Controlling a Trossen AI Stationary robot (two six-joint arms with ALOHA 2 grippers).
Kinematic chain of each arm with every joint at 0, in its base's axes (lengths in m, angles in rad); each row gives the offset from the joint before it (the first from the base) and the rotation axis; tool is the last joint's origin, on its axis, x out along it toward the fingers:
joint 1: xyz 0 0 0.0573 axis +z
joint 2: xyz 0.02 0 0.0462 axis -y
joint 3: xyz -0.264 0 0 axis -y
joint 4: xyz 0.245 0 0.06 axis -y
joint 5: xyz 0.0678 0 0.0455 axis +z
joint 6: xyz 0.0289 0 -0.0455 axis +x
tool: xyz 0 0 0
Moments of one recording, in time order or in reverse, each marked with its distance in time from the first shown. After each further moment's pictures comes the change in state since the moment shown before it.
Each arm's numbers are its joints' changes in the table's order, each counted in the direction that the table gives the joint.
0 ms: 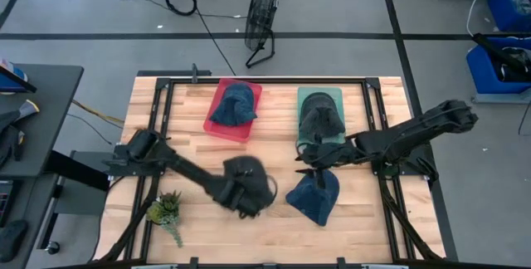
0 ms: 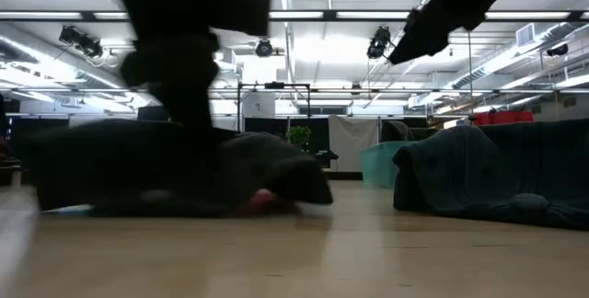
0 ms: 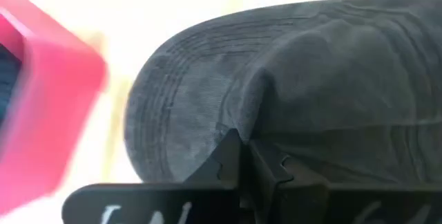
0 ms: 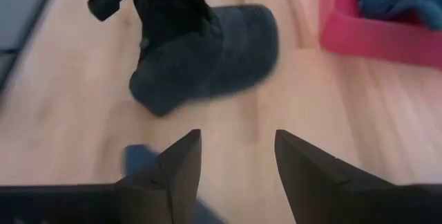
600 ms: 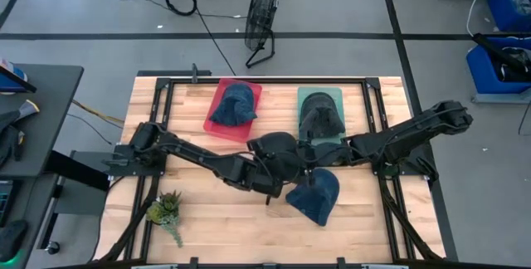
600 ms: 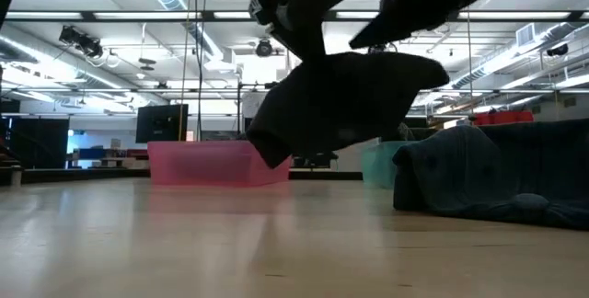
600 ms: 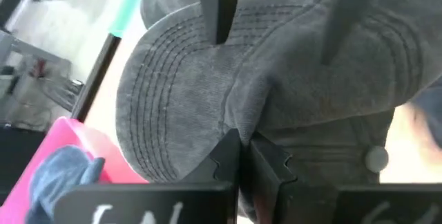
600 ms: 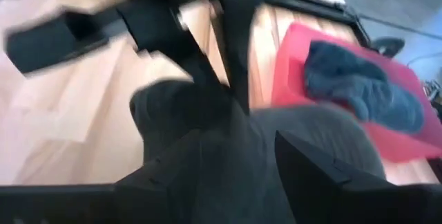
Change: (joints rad) left arm 0.149 0.002 0.196 0.223 0.206 0.365; right arm 0.000 -0.074 0.000 0.241 -0.156 -0.273
